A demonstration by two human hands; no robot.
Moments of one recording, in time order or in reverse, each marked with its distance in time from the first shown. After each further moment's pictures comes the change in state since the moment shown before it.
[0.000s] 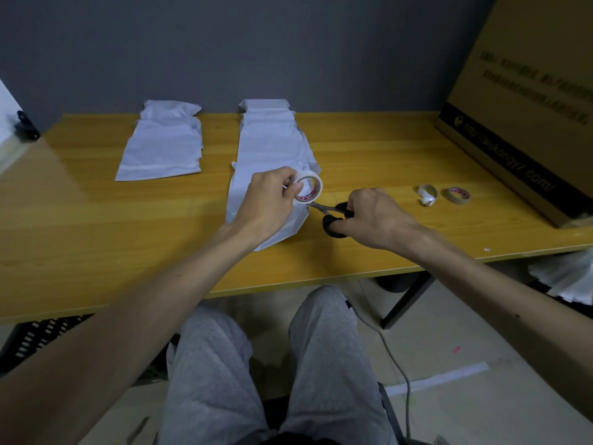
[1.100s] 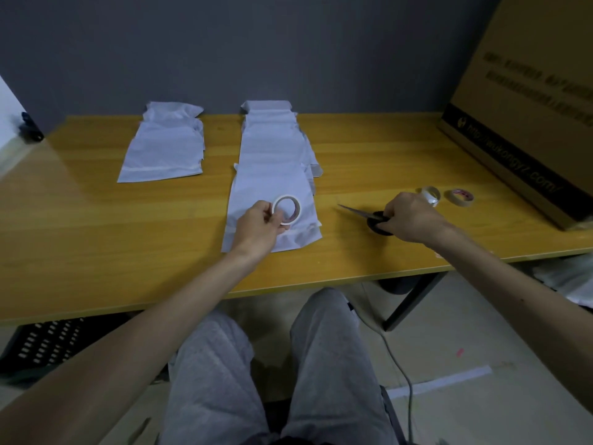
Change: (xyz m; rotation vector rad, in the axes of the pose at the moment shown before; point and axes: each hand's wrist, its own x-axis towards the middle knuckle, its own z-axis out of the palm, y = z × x) left_hand -0.025 -0.040 0.020 -0.332 -0.035 -0.436; right_hand 0.026 0.066 -0.005 -0.114 -0.047 0.214
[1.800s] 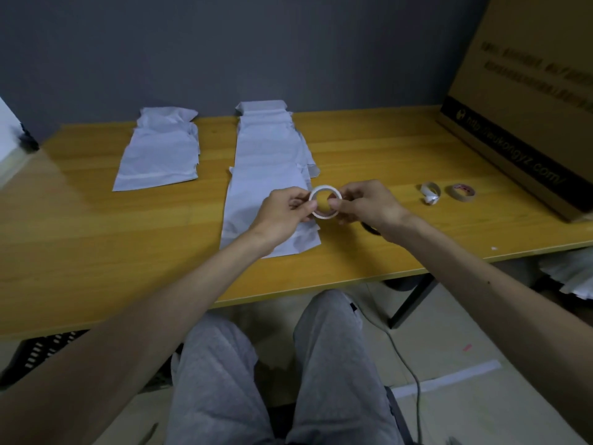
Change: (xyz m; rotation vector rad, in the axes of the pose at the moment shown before) left_hand 0.018 0.033 0.023 -0.065 -0.239 0.153; right_hand 0.016 -0.038 0.022 0.925 -0.052 -0.178
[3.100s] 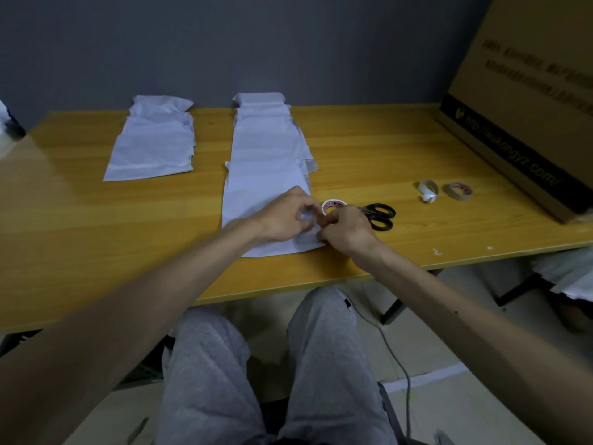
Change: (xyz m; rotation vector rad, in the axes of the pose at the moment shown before) left_hand 0.018 -0.012 -0.004 0.552 -0.345 0.178; right_hand -0.015 0.014 0.047 -0.308 0.110 0.172
